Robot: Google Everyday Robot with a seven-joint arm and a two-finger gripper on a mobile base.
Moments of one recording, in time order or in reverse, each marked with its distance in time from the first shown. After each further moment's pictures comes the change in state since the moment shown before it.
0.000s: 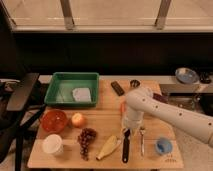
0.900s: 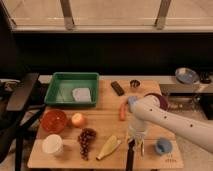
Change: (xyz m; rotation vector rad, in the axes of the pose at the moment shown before) arm -0.034 0.048 0.009 -0.009 -0.019 0.099
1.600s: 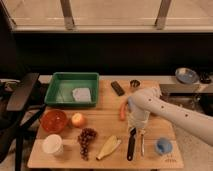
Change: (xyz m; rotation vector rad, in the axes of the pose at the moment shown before) arm 0.049 -0.024 -0.017 -0.001 0.061 0.004
